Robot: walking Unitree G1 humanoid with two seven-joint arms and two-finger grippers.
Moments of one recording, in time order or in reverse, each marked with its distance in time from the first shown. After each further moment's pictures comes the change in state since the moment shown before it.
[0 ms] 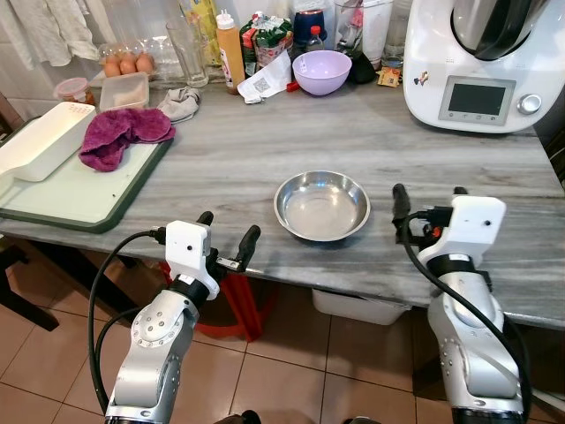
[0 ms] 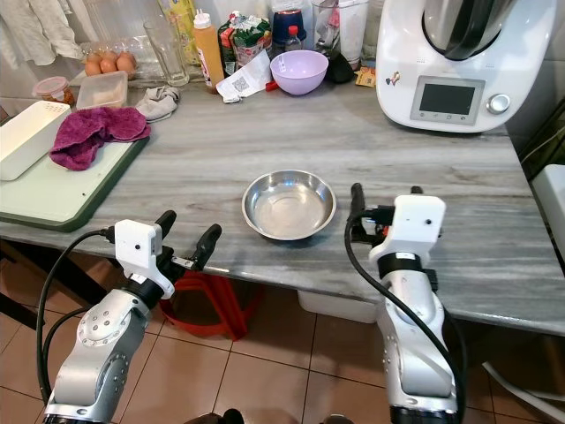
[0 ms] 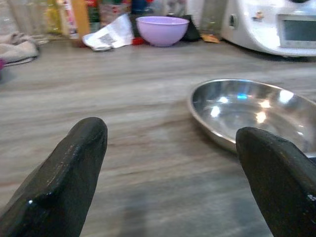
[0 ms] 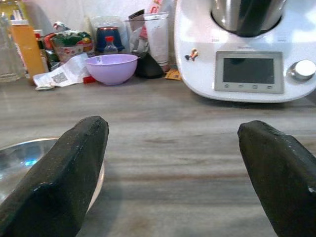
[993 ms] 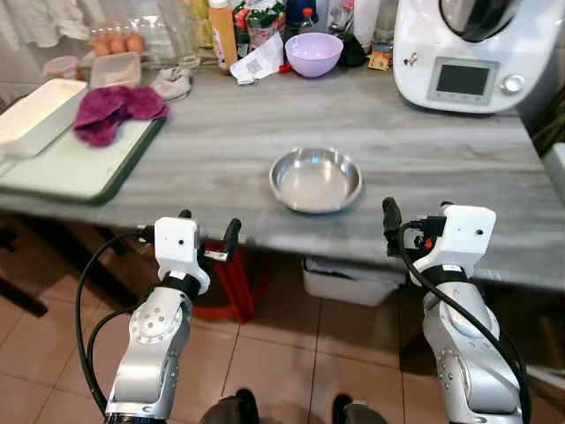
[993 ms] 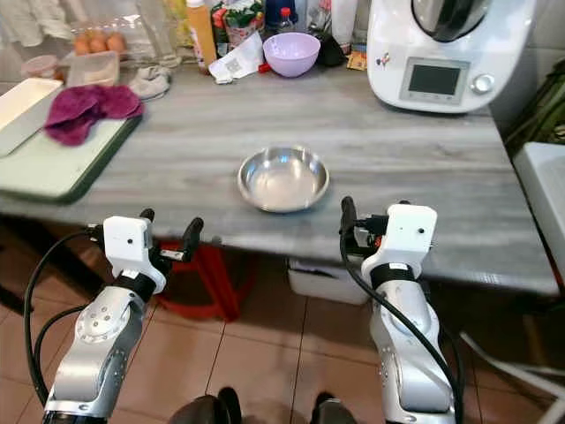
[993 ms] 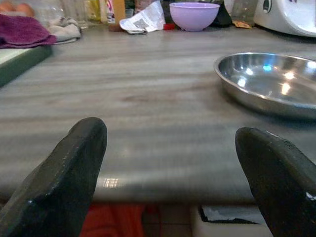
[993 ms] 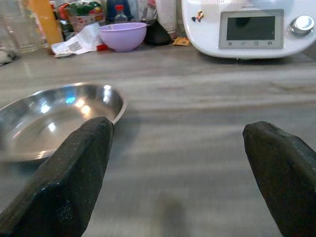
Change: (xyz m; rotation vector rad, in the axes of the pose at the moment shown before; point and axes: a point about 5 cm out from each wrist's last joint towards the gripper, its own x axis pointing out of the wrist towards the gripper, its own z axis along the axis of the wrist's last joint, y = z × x) left arm 0.002 0.012 0.003 0.059 0.014 0.160; right arm -0.010 0.009 -0.007 0.059 0.092 0.033
